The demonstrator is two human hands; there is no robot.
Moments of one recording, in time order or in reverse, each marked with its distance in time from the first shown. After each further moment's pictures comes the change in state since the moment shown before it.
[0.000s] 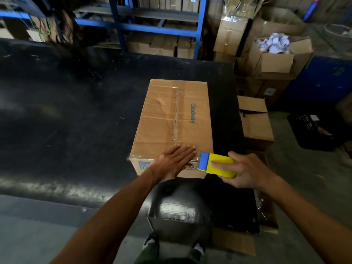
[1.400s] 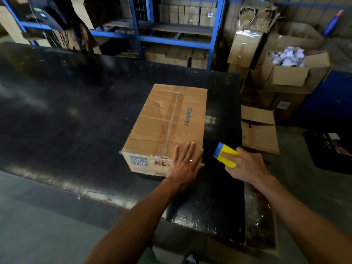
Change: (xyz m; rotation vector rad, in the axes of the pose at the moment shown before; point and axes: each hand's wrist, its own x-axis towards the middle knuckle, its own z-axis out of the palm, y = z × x) left_hand 0.074 0.101 -0.003 -0.154 -0.118 -0.546; right_hand -0.017 0.069 0.015 -0.140 -0.112 0.328
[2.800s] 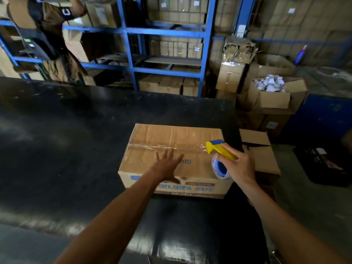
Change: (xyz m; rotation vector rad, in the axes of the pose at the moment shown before) left_hand 0.051 -0.143 -0.108 0.128 -0.445 -0.015; right_hand 0.079 -0.095 -0.060 0.955 0.418 0.597
